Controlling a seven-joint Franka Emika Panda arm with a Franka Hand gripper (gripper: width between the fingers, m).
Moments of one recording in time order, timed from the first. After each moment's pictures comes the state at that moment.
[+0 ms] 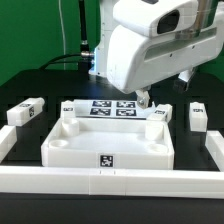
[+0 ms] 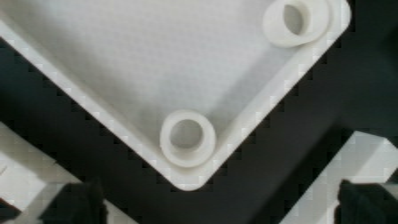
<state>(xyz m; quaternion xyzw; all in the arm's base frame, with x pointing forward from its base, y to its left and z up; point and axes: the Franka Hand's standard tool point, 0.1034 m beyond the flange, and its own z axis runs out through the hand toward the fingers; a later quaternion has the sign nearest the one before) 0.593 0.036 0.112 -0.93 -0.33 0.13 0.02</state>
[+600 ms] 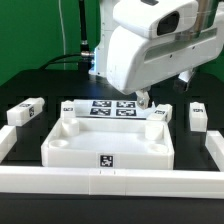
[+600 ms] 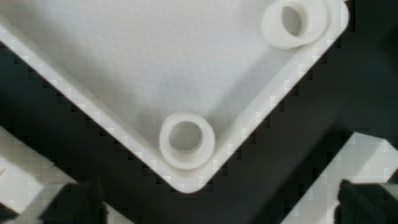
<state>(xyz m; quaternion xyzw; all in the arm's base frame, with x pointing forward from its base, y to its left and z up) 0.595 0.032 0.109 -0.92 -0.39 0.10 0.02</state>
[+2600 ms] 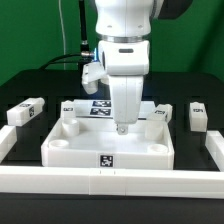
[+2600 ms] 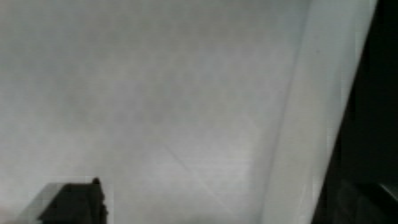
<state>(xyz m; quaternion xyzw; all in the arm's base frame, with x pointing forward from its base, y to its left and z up) 0.489 -0.021 0.029 -0.70 -0.71 0.03 0.04</state>
